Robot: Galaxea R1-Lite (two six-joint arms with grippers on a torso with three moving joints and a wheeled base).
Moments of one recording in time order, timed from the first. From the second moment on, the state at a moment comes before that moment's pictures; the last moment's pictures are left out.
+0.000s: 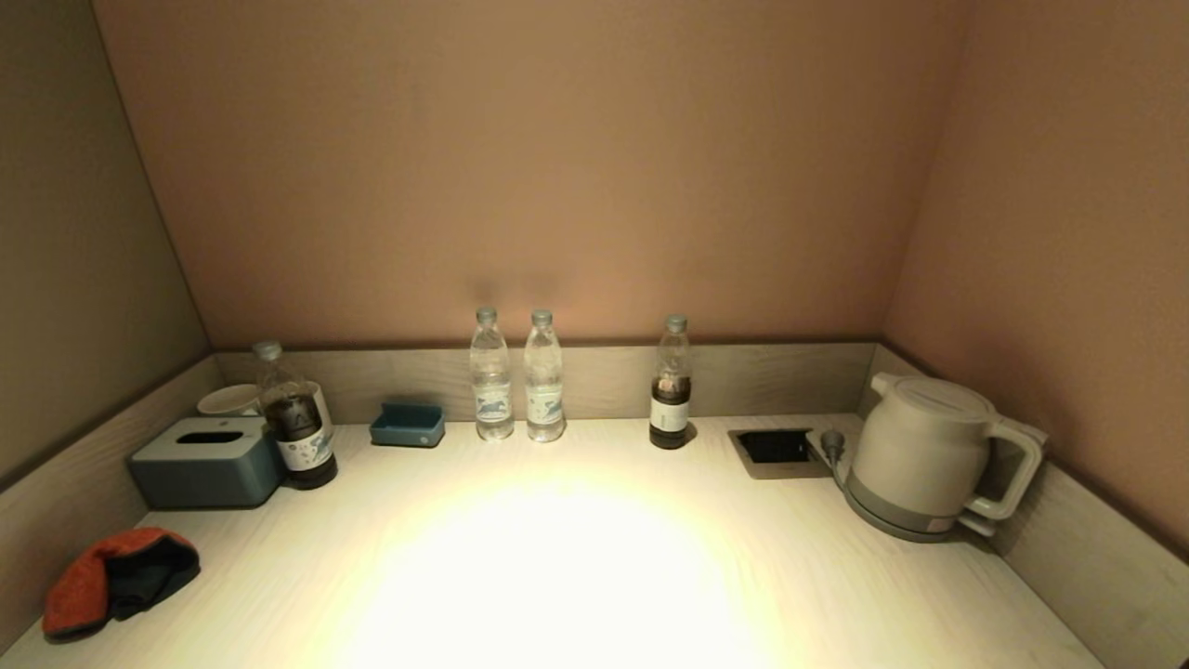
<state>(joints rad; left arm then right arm) -0.02 0.23 -0.25 0.14 -0.29 -0.10 0.00 0.00 0.00 0.00 -0.01 0.02</state>
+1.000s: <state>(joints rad) -0.01 0.00 -0.16 -0.11 -0.04 -0.08 0.00 0.00 0.00 0.00 -0.01 0.02</state>
